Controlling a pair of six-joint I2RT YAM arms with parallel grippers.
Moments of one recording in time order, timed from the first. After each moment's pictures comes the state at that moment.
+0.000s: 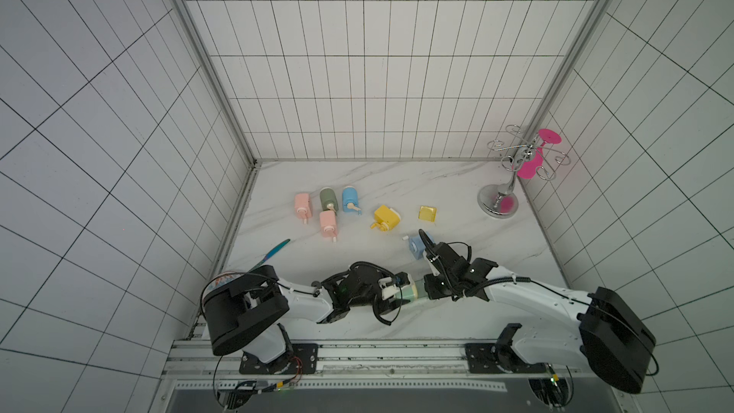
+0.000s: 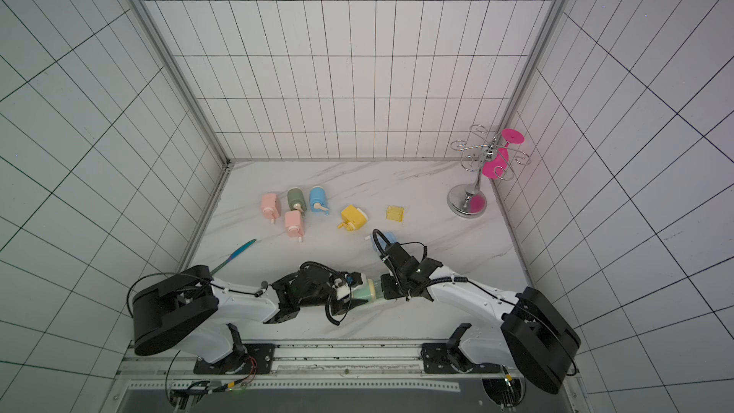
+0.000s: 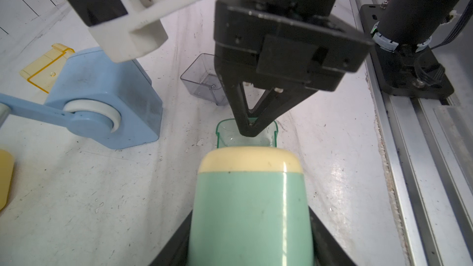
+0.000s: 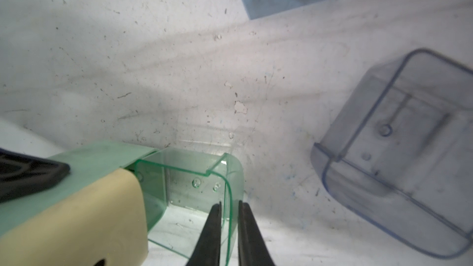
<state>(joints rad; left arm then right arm) -1.02 1.52 0.41 0.59 0.25 0.22 0.78 1.23 0.60 -0.51 -0.07 0.56</state>
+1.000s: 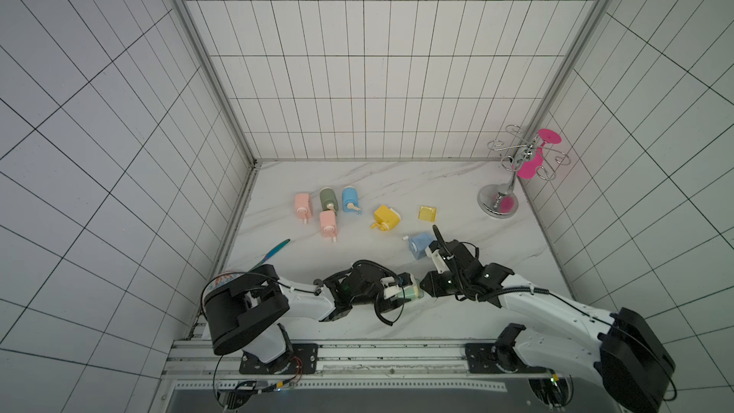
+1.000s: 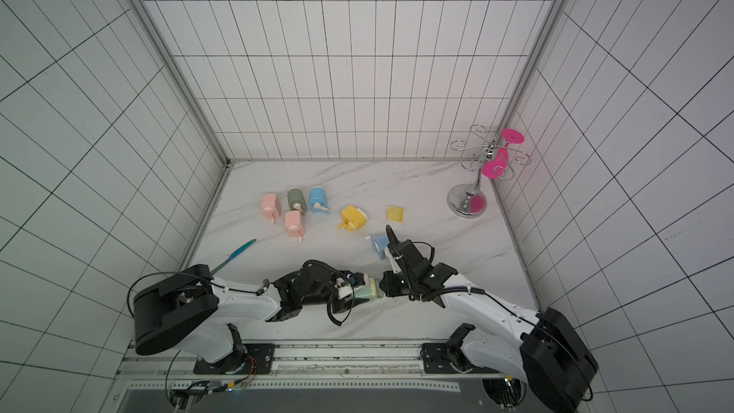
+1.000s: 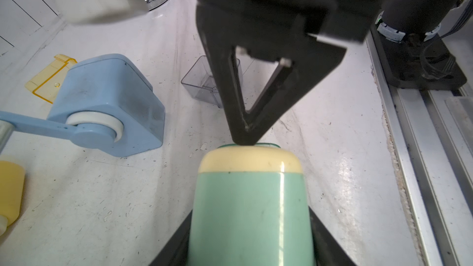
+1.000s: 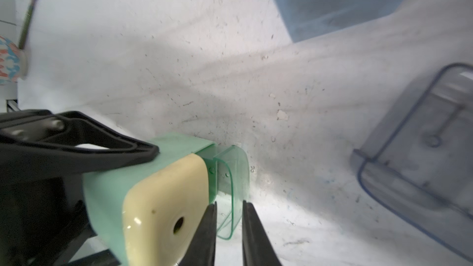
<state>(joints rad) -1.02 1.52 0.44 0.55 0.24 0.28 0.69 1.04 0.52 -0.42 -0.22 0.59</state>
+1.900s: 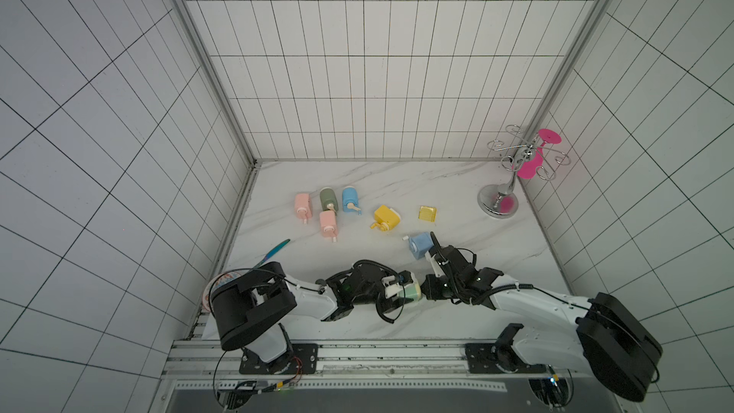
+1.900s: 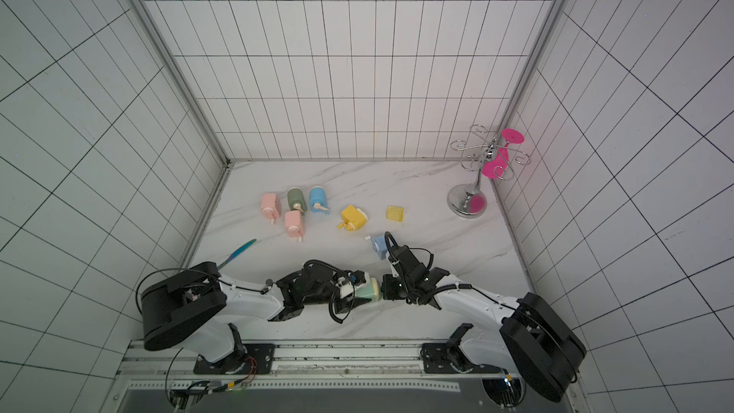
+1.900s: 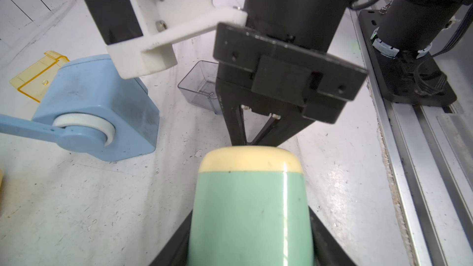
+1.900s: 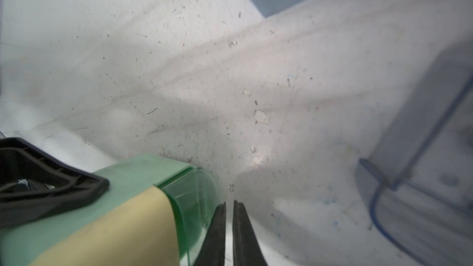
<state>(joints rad) -1.02 1.57 0.44 0.63 0.27 0.22 0.74 1.21 0.44 -0.23 -0.23 0.68</state>
